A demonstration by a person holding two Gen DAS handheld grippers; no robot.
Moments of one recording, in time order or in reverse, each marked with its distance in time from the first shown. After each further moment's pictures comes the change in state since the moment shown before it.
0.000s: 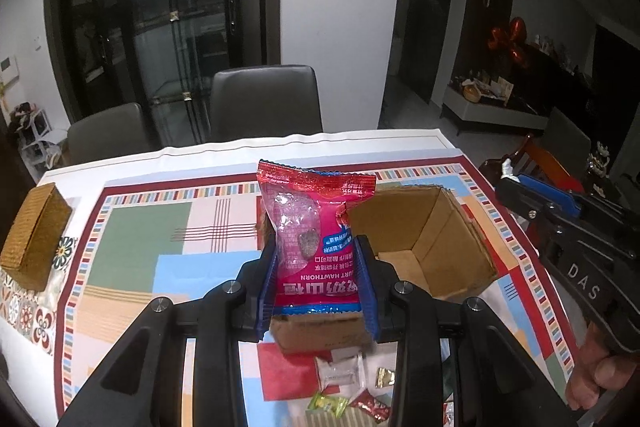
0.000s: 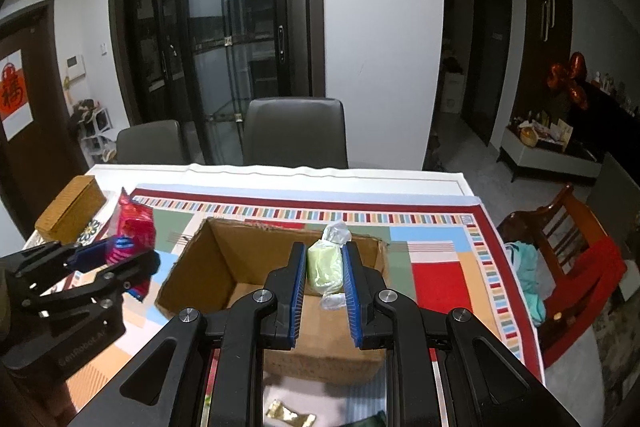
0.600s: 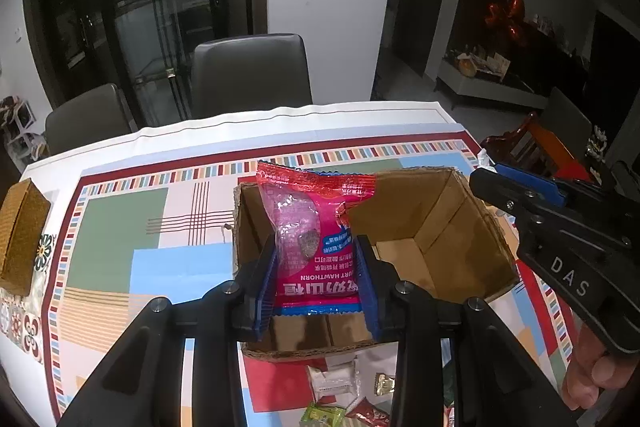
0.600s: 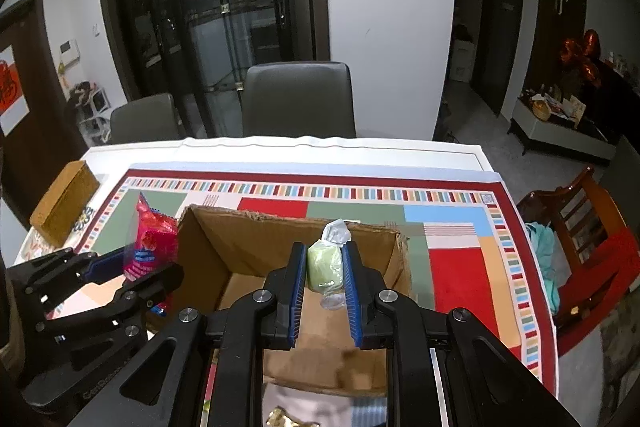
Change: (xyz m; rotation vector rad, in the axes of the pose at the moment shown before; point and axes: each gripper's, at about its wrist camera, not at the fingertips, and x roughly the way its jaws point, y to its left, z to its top) left arm 0.050 -0.002 0.009 0.014 0.105 -0.039; right arm 0.056 -0.003 0.007 0.007 0.128 0.027
